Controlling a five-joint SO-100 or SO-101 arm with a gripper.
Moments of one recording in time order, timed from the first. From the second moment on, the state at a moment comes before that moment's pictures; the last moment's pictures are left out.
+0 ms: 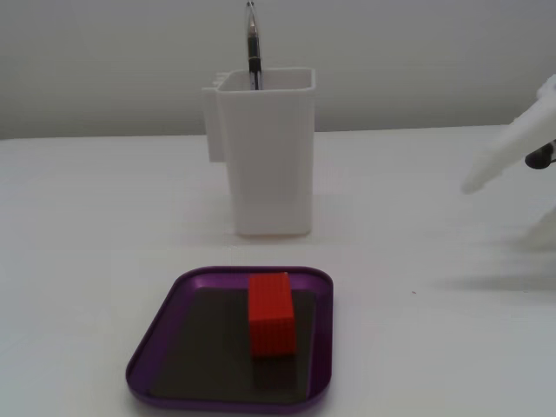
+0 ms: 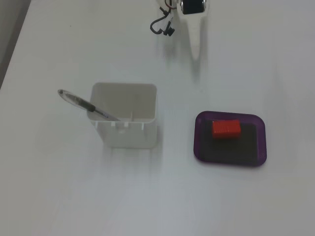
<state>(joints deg) -5.4 191.5 174.9 60.0 -0.3</state>
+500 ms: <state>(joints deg) -5.4 192.0 175.6 61.4 -0.3</state>
